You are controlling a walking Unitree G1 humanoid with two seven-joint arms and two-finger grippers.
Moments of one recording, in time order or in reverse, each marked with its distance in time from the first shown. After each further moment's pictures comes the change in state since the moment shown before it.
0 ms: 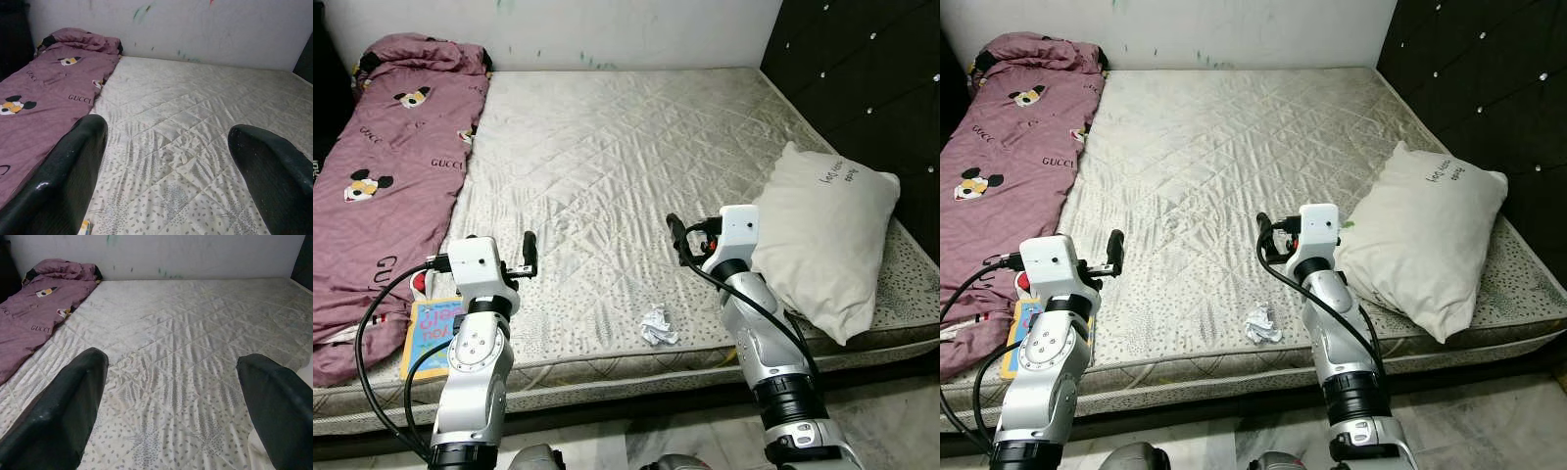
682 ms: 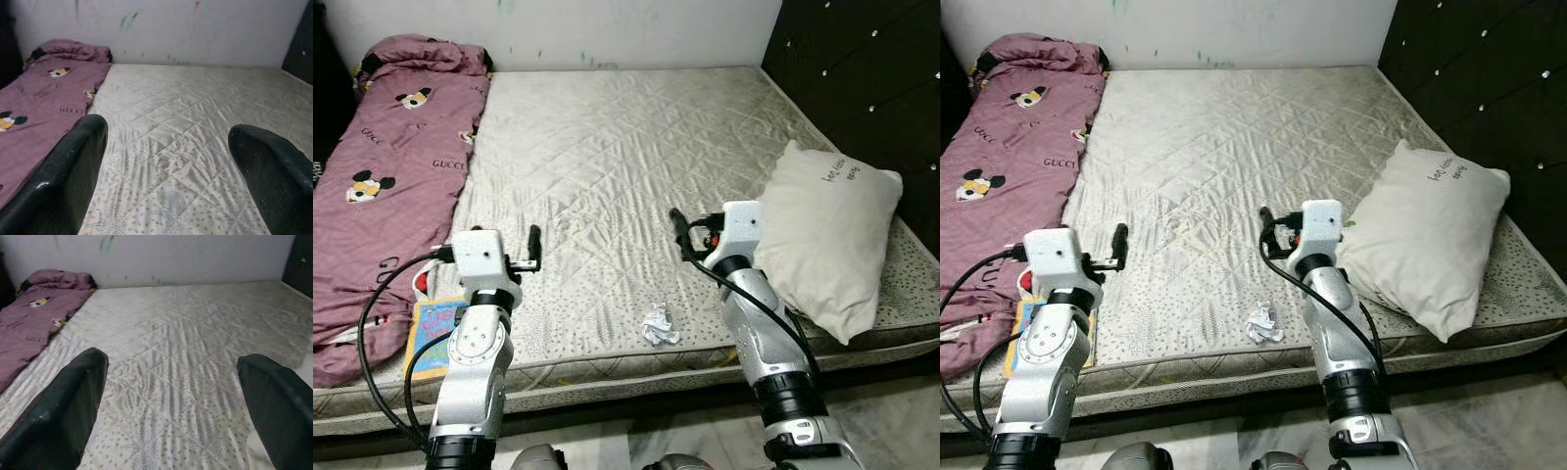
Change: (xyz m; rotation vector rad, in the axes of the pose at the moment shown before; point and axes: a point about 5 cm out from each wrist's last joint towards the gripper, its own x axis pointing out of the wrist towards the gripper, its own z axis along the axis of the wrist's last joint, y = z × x) left arm 0.005 -0.005 0.006 0.038 -0.018 -0.069; right arm 0.000 -0.003 0.004 0.018 -0.029 -0.040
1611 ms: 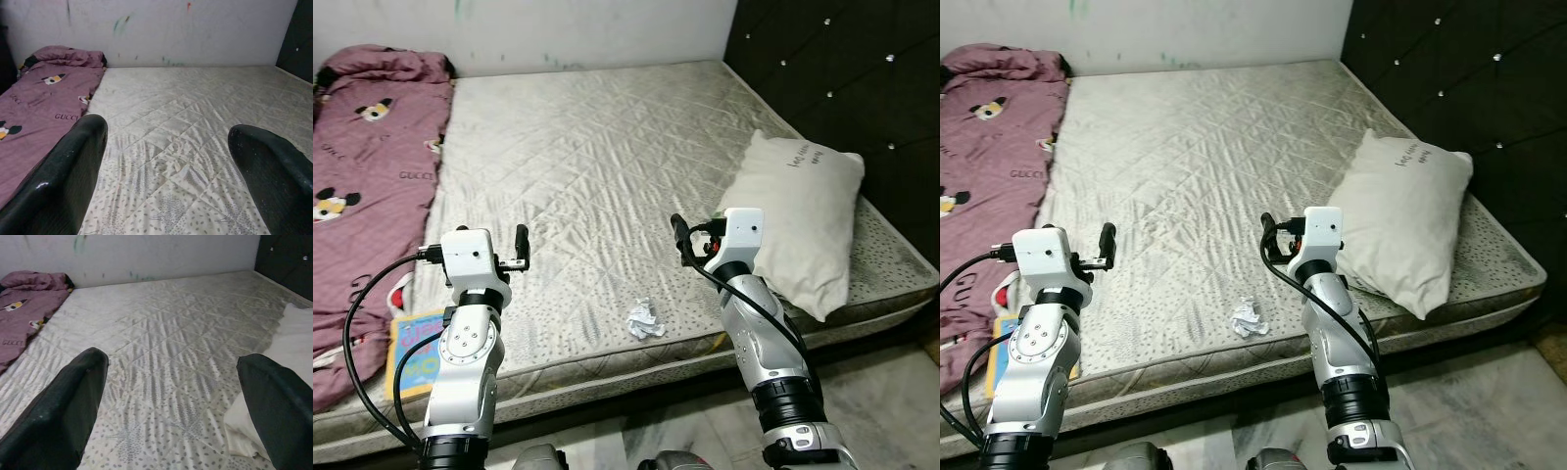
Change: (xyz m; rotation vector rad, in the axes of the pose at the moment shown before) left arm 0.000 0.014 0.002 0.029 -0.007 0.081; right arm -0.002 0.003 -0.005 0.019 0.019 0.005
